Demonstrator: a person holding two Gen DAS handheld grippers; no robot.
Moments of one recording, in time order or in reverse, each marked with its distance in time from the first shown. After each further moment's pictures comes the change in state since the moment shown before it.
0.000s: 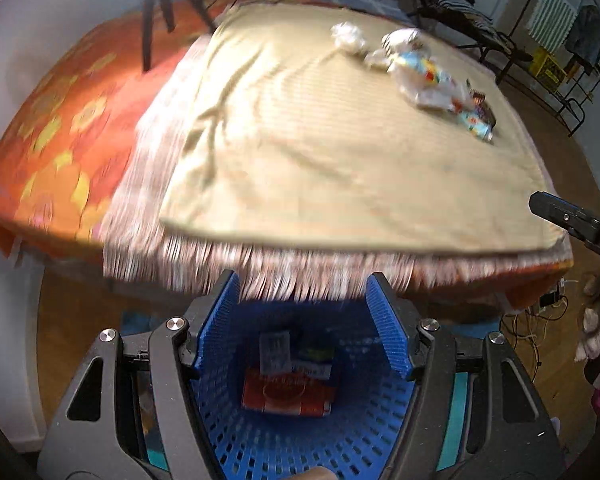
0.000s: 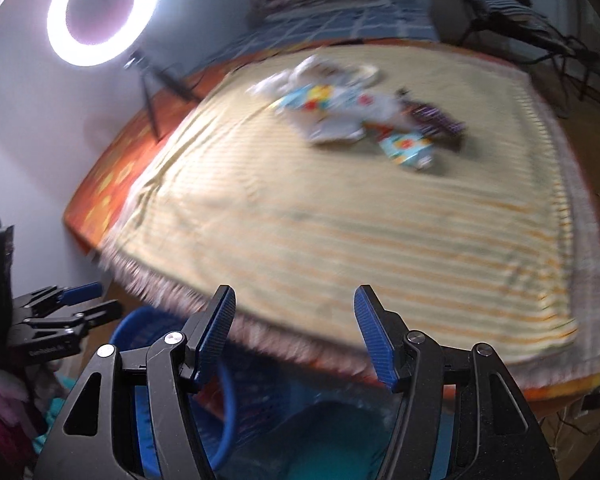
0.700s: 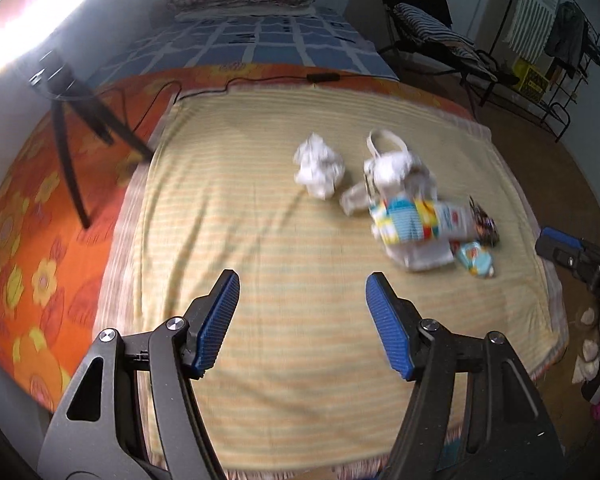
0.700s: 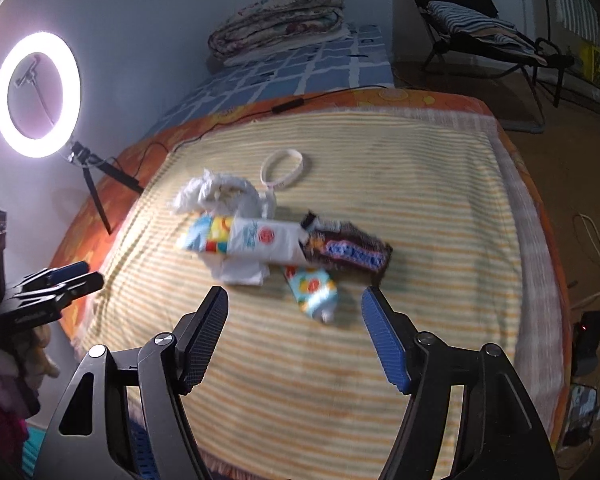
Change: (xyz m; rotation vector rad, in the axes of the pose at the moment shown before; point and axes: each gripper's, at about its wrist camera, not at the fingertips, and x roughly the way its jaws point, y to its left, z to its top) left arm 0.041 -0.030 0.167 0.086 -0.113 -0.031; right arm 0.002 -0.075 0.109 0.068 -0.106 -0.032
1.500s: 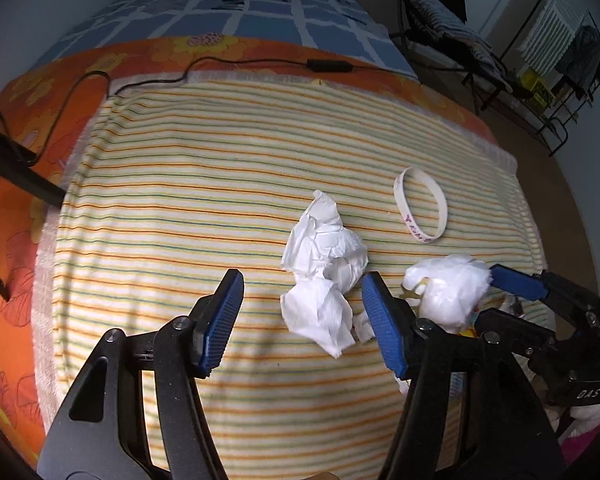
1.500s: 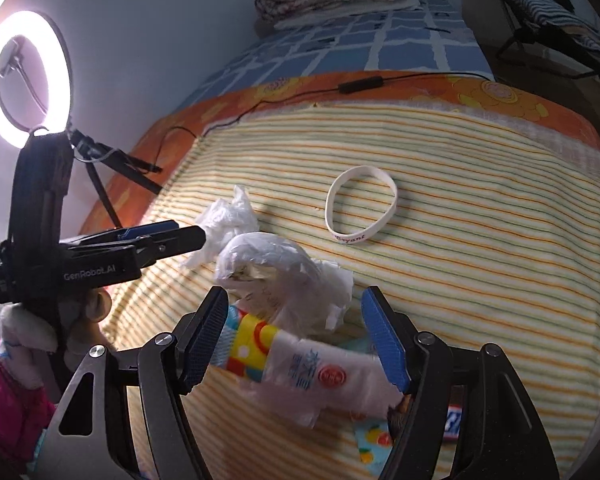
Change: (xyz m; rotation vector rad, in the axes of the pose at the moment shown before) left arm 0.121 0.010 0.084 -0.071 0.111 -0.096; right arm 0.121 0.032 0.073 -0.099 0.139 0.168
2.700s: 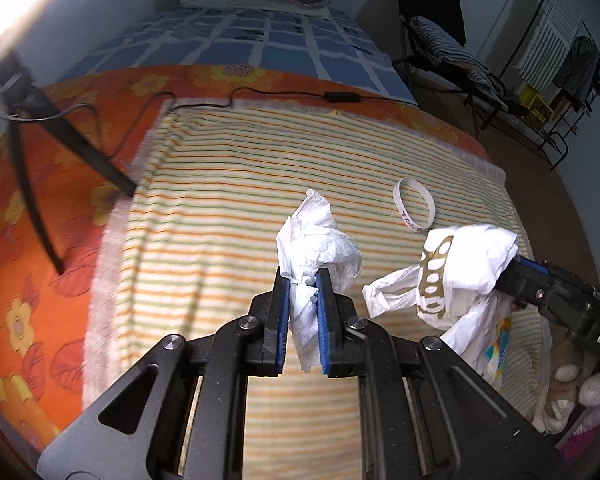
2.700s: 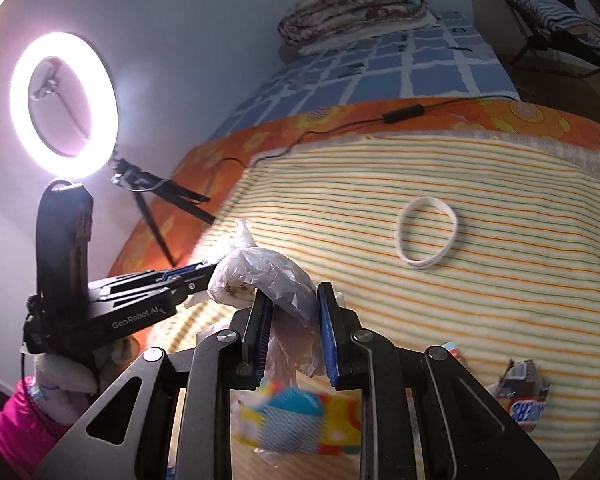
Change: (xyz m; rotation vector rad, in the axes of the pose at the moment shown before) left arm -0.082 0.021 -0.036 -0.012 -0.108 0.027; right arm -0.028 0.048 0.003 0.030 -0.108 0.125
